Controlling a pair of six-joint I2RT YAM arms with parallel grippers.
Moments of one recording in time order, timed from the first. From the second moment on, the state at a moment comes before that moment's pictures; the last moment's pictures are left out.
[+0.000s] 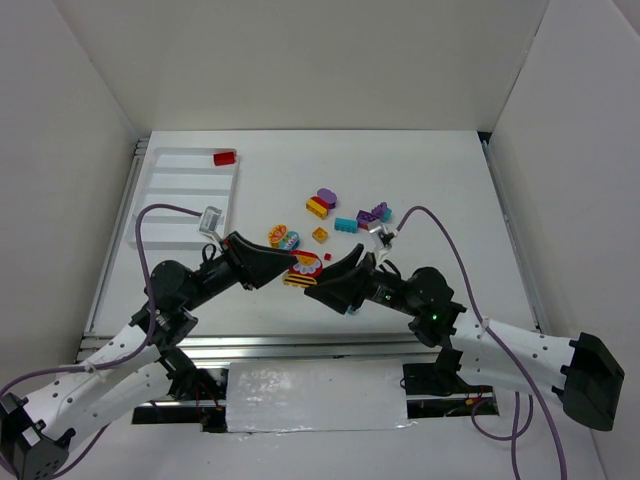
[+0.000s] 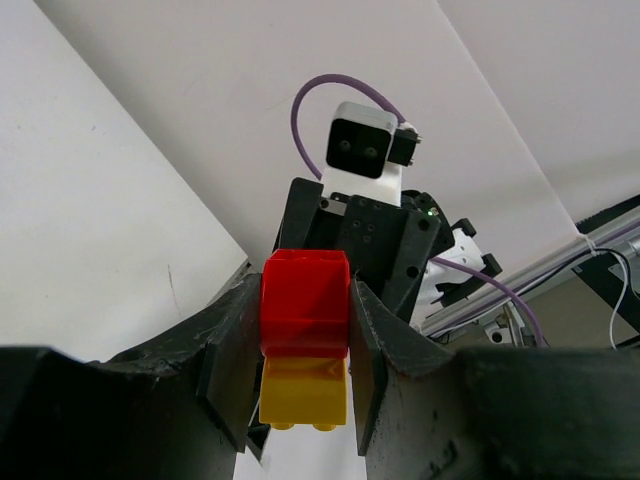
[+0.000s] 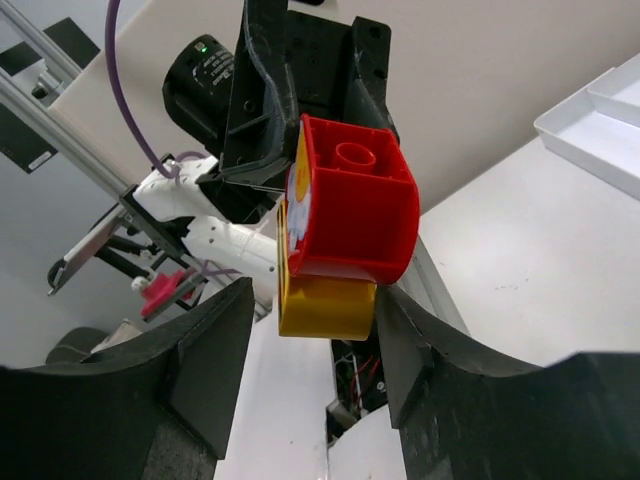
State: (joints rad) left arm -0.69 0.67 0.50 0.44 0.32 -1.01; right arm 0.96 0.86 0.40 0.78 -0.29 0.79
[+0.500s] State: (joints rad) left arm -0.68 0.65 0.54 0.40 0.29 -0.97; right arm 0.95 0.95 0.49 0.75 -0.38 0.69
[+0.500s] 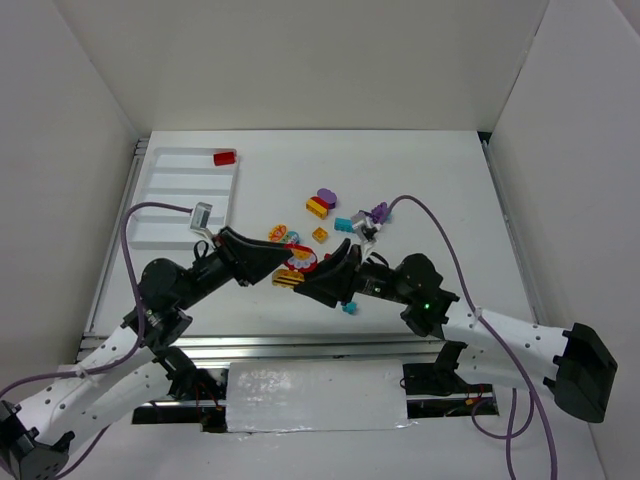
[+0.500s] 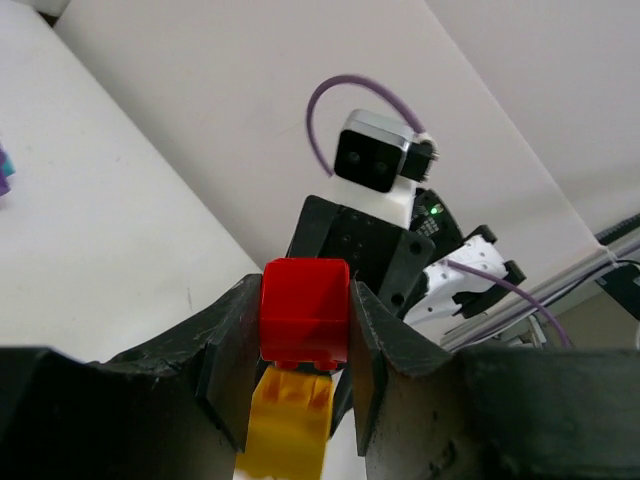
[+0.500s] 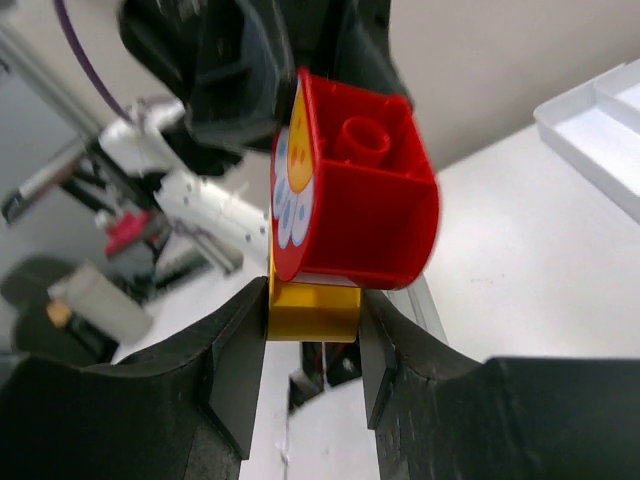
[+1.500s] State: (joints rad) left arm 0.08 1.77 1.52 -0.27 -0.29 -0.73; right arm 0.95 0.80 0.59 -0.01 0.01 0.57
